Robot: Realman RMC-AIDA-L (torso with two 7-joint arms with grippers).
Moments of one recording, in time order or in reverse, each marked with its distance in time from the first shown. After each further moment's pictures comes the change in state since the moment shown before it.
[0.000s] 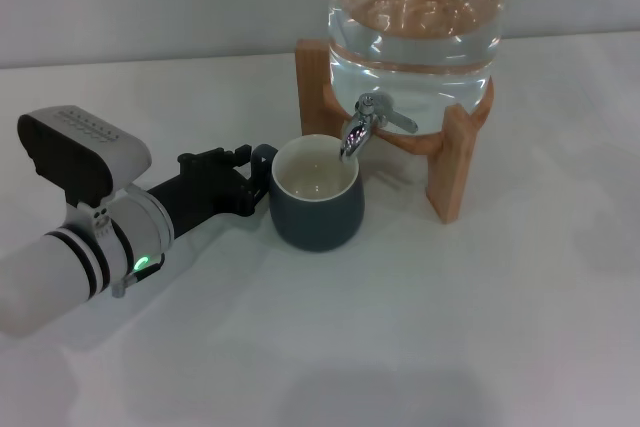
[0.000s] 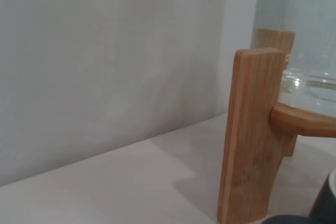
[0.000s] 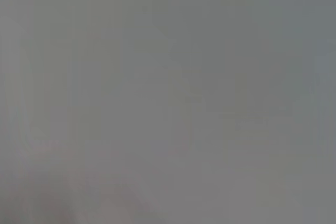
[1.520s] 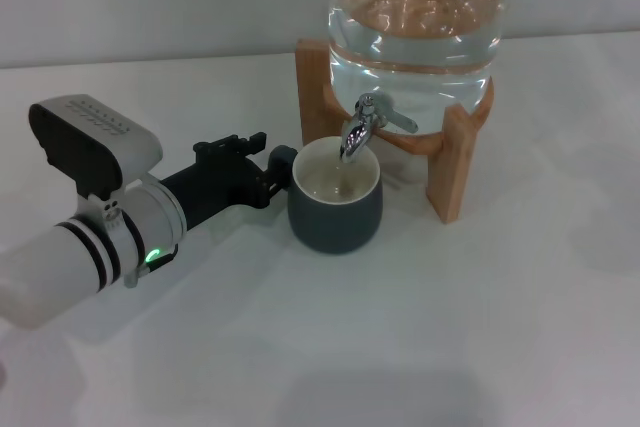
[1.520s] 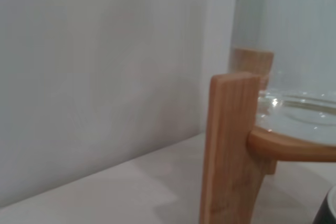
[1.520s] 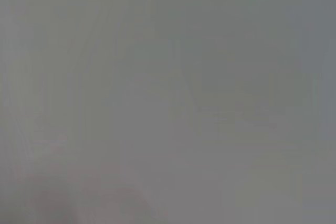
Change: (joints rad) left arm -0.018 -0.004 0.000 -0.001 0.009 -0.040 0.008; right arm 0.009 0.000 0.002 0.011 0.002 -0.002 -0.003
